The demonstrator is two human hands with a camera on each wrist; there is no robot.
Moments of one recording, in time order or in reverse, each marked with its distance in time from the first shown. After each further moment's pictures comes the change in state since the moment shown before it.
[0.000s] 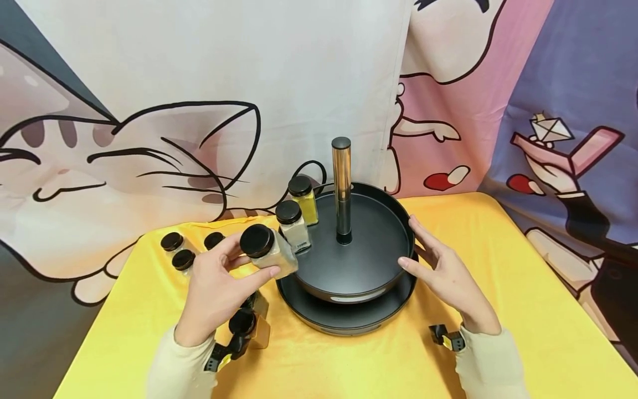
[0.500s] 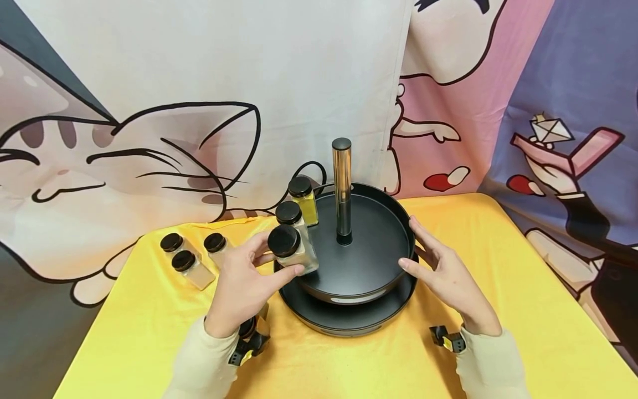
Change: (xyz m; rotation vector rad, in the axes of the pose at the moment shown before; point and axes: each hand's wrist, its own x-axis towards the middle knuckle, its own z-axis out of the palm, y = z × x) left_hand 0.008 -0.023 0.033 -0.037 -0.042 0.068; right_hand 0.000 0.002 -0.001 -0.003 0.000 0.011
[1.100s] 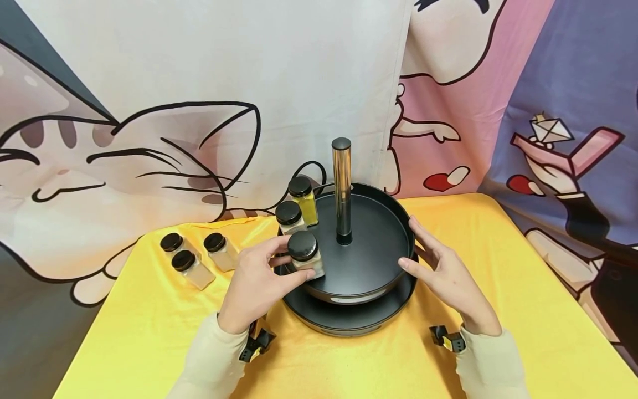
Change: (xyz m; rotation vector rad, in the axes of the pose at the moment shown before) left_hand 0.002 -0.019 0.016 0.144 -0.061 -0.006; right_hand 0.000 -0.001 0.001 0.003 0.002 0.008
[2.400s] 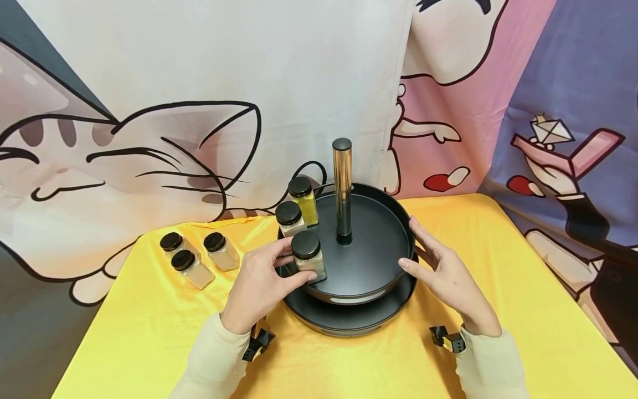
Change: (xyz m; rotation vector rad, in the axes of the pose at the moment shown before) left_hand -0.001 -0.007 0.005 0.086 -0.040 0.021; right_hand 0.000 0.001 0.000 -0.022 0.007 -0.015
